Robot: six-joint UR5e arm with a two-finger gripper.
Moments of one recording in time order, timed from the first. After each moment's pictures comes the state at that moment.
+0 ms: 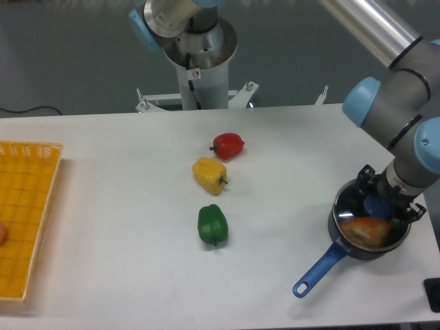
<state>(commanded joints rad) 2.79 -2.26 -1.08 -1.40 1.59 1.52</state>
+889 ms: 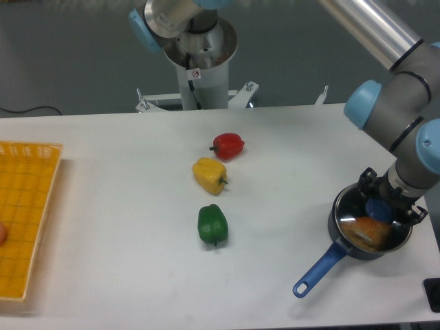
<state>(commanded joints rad) 2.79 -2.27 -1.09 -1.38 1.60 1.53</state>
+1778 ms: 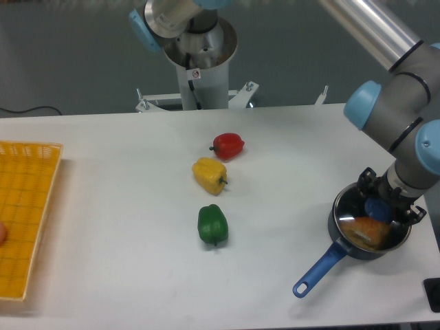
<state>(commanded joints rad) 2.79 -2.27 -1.10 -1.38 1.60 1.53</state>
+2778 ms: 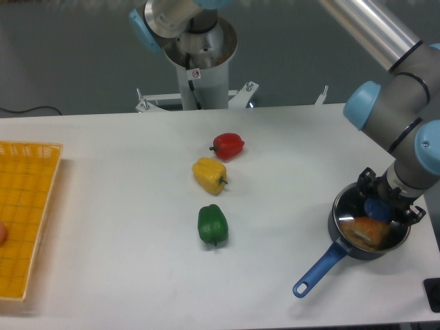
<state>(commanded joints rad) 2.79 -2.27 -1.11 -1.36 1.60 1.52</state>
